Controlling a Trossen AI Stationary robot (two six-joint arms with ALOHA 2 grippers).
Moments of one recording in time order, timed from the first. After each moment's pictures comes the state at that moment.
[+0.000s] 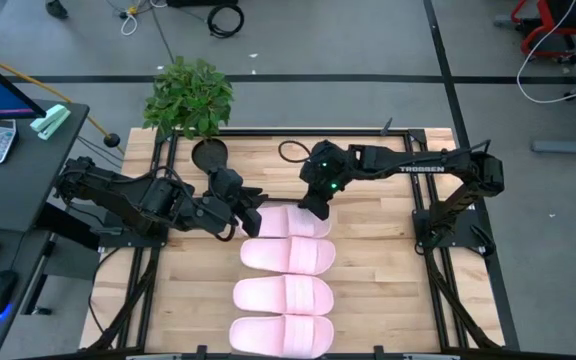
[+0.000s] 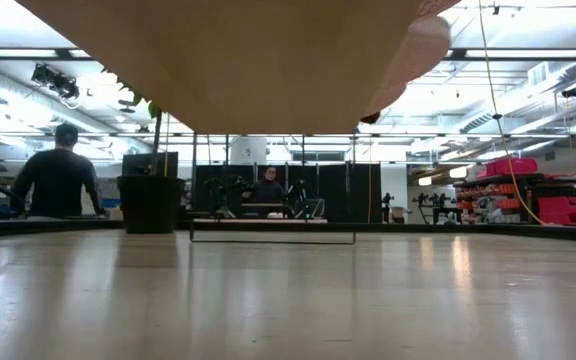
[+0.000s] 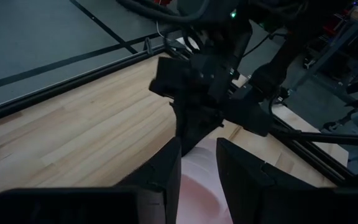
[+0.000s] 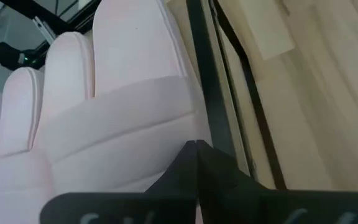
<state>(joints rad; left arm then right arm) -0.34 1.38 1.50 -0.74 -0.77 -0.85 -0.17 1.61 1.23 -0.48 -0.48 0.37</state>
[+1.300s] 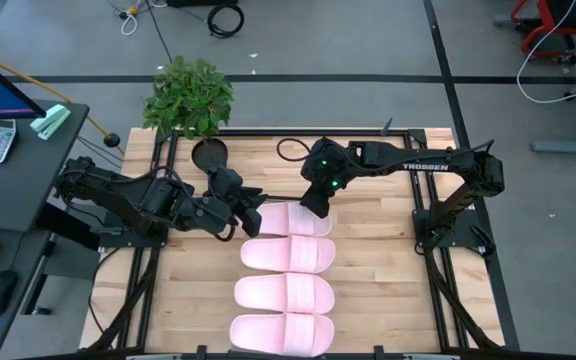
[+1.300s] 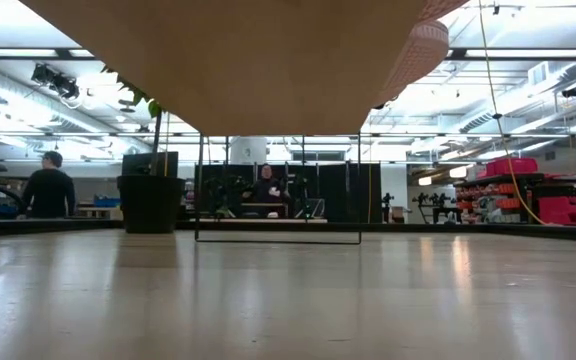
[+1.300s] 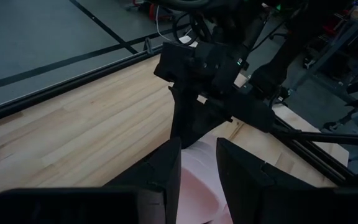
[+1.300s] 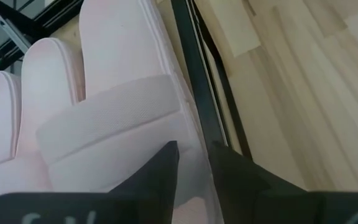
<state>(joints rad) -0.34 1.38 1.50 -0.74 -0.77 -0.85 -0.17 1.61 1.34 -0.67 -0.33 0.35</state>
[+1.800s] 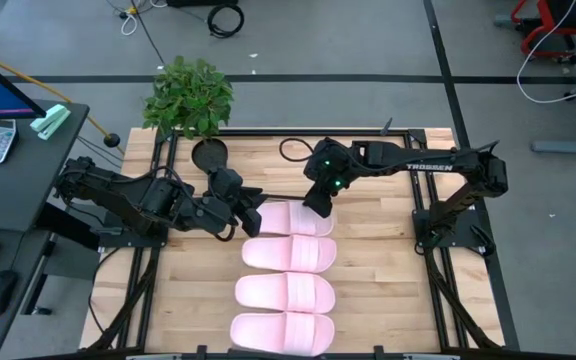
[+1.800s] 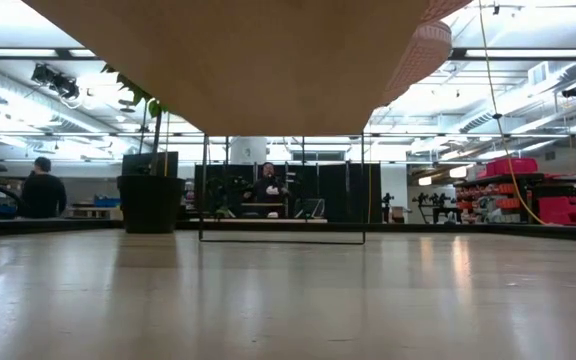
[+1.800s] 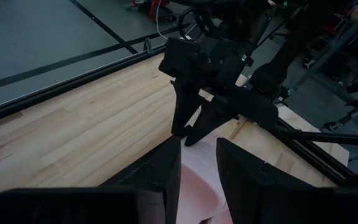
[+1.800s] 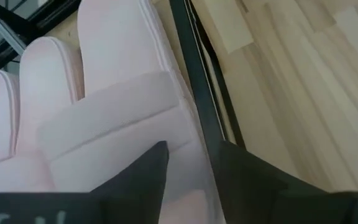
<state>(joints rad) -0.34 1.38 1.50 -0.74 -0.77 -0.85 -0.17 1.58 1.33 -0.67 -0.32 0.37</state>
